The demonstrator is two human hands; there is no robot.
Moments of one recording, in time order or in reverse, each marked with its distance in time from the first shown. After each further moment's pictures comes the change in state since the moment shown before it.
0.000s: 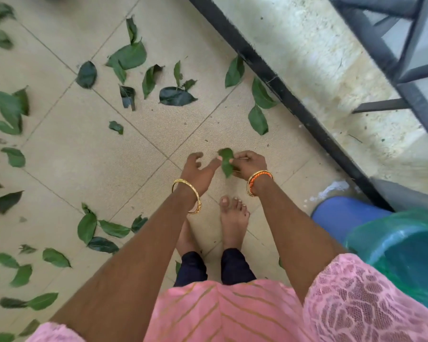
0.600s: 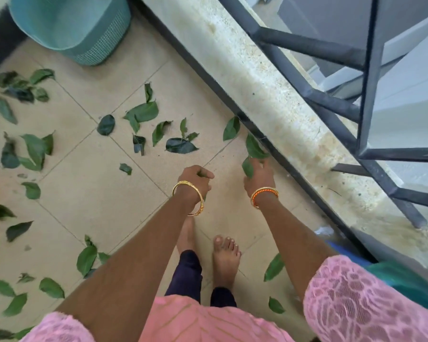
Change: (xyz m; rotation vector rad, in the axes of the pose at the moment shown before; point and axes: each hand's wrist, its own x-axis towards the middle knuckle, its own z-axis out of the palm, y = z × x) left_hand 0.006 0.097 -0.013 0.043 0.112 0.085; right_hand 0.021 -0.082 -0.032 -0.886 0.160 -0.424
